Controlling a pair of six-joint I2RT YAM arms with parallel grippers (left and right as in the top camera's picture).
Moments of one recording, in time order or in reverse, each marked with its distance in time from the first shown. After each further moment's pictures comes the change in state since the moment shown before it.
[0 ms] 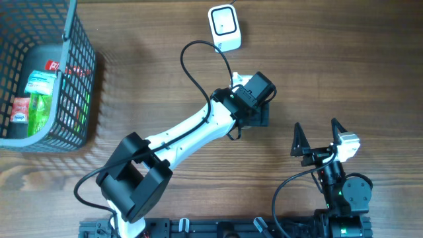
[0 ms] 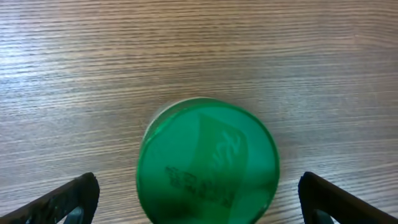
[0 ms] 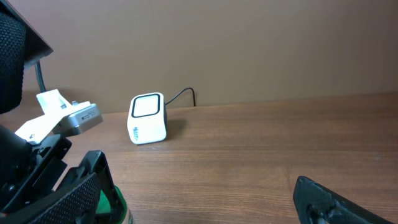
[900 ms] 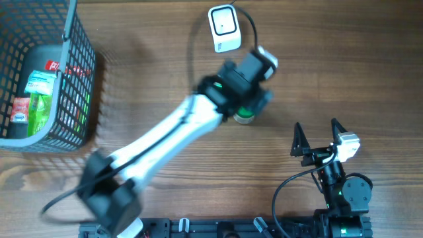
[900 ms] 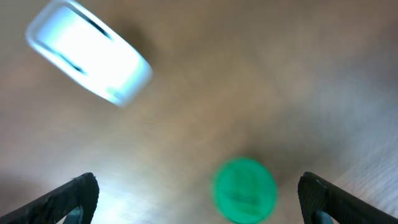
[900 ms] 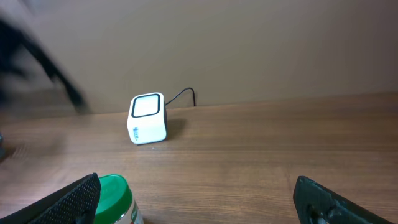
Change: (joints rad) left arm 0.059 -0.149 0.165 -0.006 -0.101 0.731; right arm 0.000 0.000 0.000 0.000 0.000 0.000
